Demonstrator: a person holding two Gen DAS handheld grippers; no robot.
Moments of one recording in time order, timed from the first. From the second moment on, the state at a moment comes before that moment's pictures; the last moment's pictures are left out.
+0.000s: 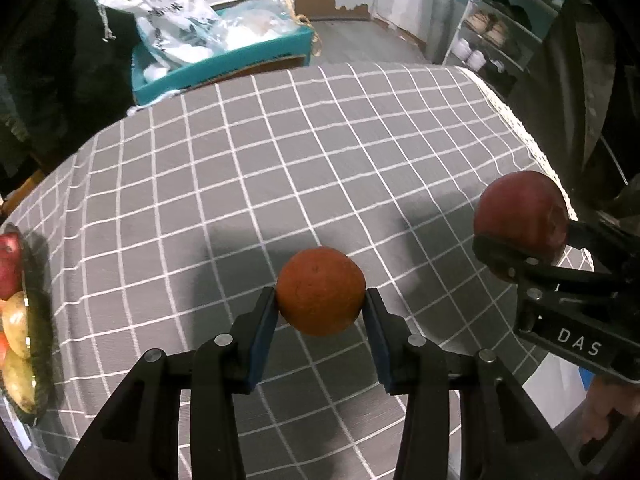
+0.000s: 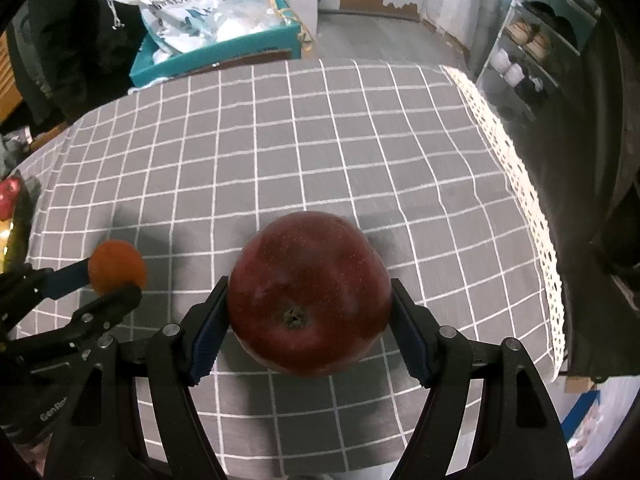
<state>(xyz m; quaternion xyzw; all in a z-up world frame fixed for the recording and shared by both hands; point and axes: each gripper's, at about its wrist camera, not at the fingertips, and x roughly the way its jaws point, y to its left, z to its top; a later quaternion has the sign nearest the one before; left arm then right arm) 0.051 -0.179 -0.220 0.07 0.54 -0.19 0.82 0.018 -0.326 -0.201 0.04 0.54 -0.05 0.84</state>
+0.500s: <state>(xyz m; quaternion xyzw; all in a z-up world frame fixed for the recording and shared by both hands) 0.049 -0.147 -0.174 0.05 0.50 -0.16 0.85 0.024 -0.300 -0.158 0.02 0.49 -0.02 0.87</state>
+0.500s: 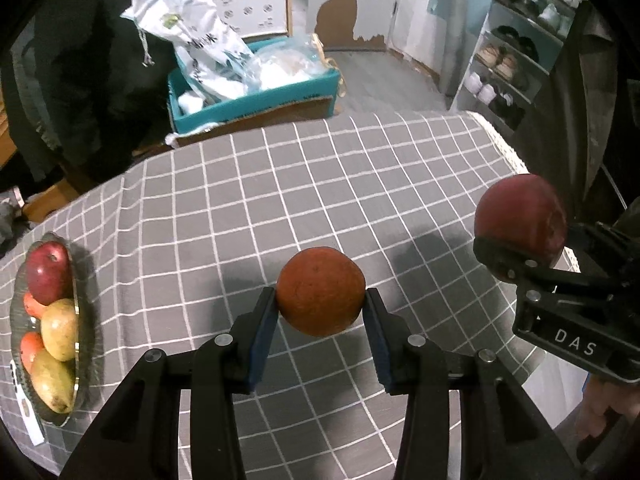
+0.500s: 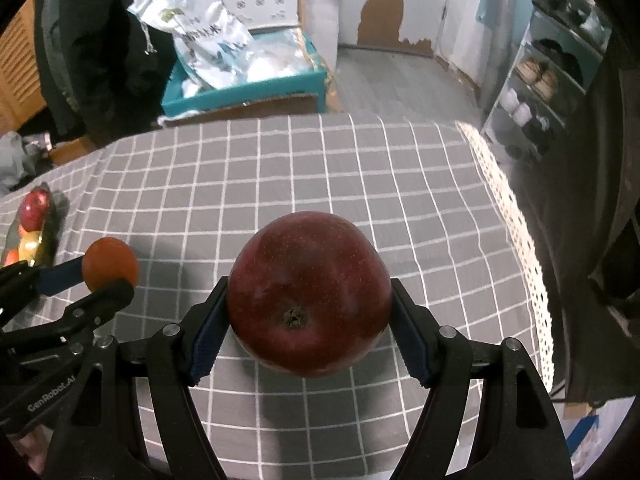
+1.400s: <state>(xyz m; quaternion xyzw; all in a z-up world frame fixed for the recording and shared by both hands) 0.044 -0.070 -0.107 0.01 0.43 -0.12 0.89 0.029 -0.233 -0.086 0.00 0.41 0.04 0.91</state>
